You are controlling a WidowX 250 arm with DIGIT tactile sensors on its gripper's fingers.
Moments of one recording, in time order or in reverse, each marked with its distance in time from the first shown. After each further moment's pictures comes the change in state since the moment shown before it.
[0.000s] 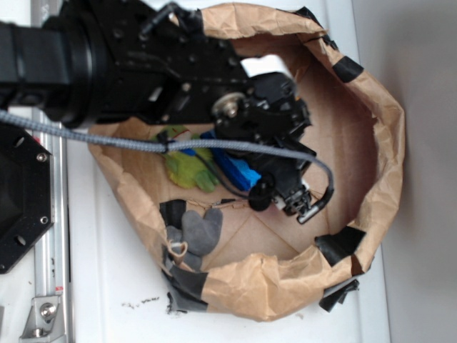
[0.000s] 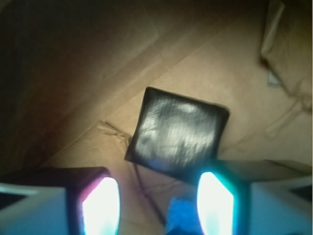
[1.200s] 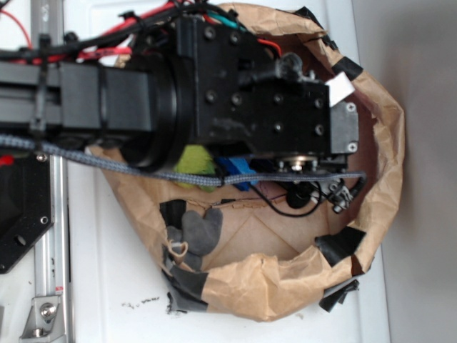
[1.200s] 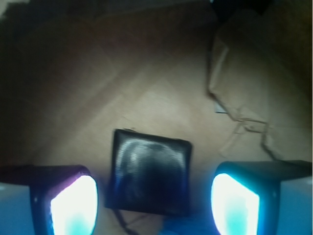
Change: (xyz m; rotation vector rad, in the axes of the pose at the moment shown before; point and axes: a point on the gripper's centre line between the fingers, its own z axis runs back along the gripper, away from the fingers) arm 0.011 0.002 -0.003 0.277 -0.022 0.199
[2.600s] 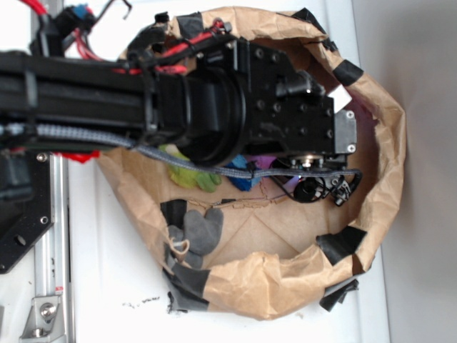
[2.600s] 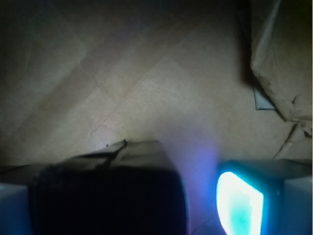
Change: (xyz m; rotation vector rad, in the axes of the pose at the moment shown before) arm 0.007 0.008 -0.050 0.036 0.019 0.056
